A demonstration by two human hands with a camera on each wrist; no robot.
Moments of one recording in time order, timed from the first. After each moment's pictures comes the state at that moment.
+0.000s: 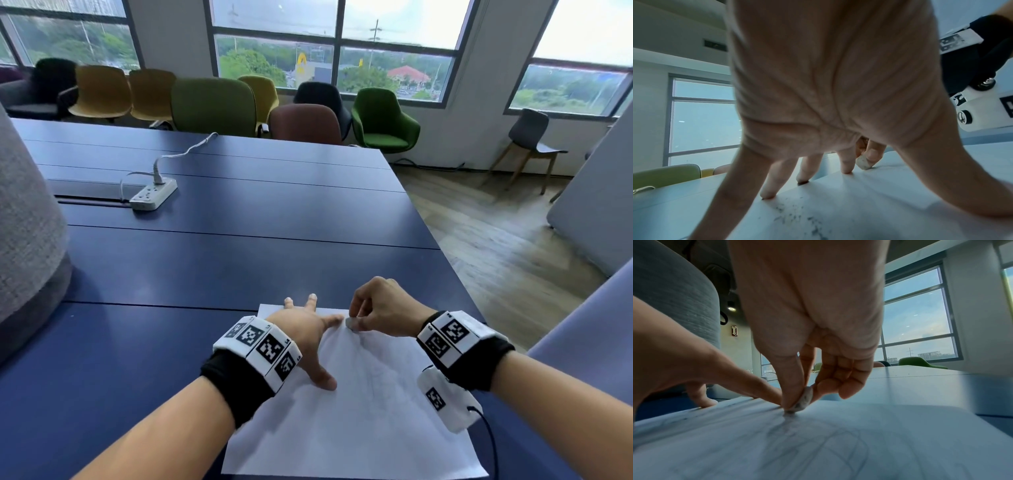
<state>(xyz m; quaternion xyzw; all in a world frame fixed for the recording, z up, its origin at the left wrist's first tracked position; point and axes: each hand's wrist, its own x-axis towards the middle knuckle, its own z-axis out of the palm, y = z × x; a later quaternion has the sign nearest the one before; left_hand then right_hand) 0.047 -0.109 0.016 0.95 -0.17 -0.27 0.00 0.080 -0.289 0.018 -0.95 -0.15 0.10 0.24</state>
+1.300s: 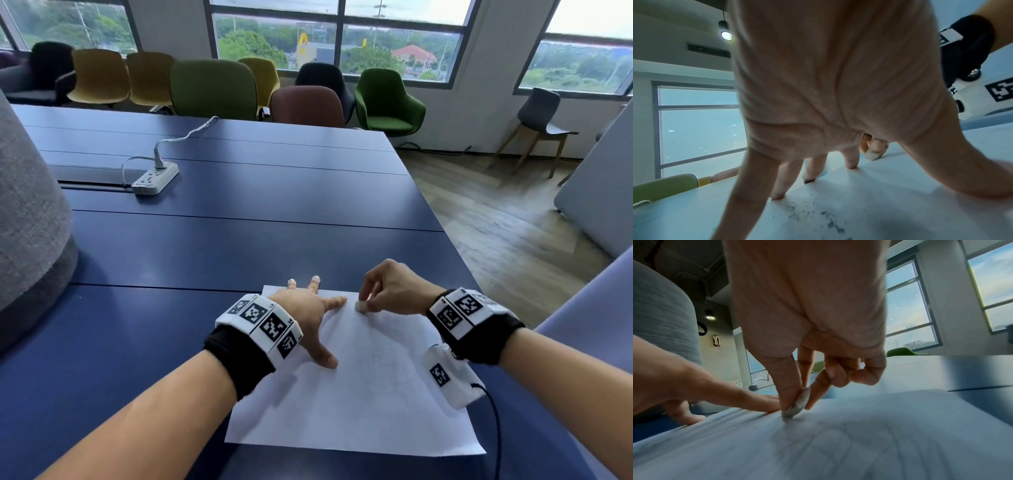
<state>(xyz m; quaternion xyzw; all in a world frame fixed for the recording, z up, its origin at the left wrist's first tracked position) 0.048 -0.110 0.018 0.94 -0.17 -0.28 -0.03 0.078 -0.298 0.021 -0.95 -0.12 0.14 0.26</state>
